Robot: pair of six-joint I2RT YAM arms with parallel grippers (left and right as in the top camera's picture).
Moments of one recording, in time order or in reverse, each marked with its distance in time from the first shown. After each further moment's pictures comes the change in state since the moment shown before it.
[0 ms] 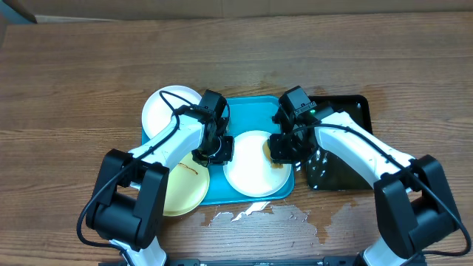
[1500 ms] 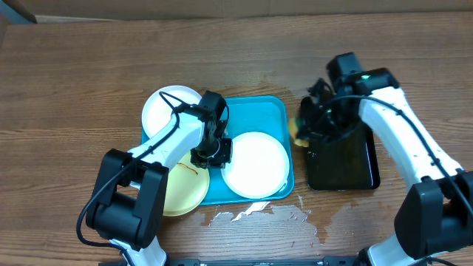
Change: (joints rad) left arm 0.000 0.003 0.046 -0.132 -0.005 -0.014; right arm -0.272 -0.058 0.232 -0.370 -0.130 -0.072
